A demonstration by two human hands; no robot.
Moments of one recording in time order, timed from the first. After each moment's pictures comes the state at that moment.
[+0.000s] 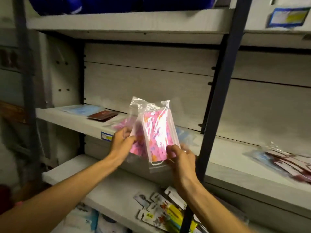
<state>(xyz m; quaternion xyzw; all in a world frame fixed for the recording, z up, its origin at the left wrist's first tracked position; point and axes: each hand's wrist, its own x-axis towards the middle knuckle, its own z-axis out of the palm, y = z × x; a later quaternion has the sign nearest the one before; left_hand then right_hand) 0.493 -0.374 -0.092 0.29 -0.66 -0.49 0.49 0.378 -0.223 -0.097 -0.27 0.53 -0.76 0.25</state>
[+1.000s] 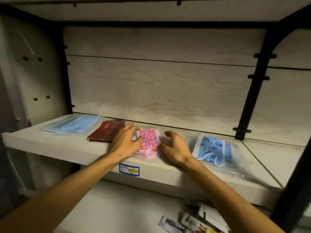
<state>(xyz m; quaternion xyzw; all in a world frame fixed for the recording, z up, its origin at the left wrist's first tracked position) 0.467 -0.640 -0.094 0.28 -0.88 -0.20 0.32 0.328 -0.489 -0.097 -0.45 0.80 -0.39 0.02</state>
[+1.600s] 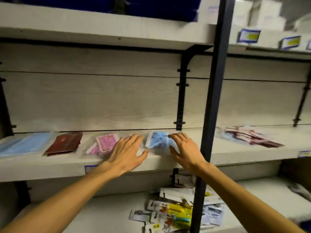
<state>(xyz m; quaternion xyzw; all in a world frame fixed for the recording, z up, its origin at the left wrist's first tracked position) 0.468 -0.501 -0.078 0.02 -0.95 0.03 0.32 0.349 -0.283 -0.079 -0.42 0.85 -0.17 -0.26</state>
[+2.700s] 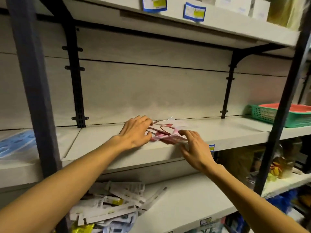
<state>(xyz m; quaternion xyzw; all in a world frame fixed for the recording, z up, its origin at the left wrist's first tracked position) 0.142 -0.119 -0.063 -0.10 -0.95 0.04 0.29 0.107 0.131 -0.120 -0.30 0.88 -0.23 -0.29</state>
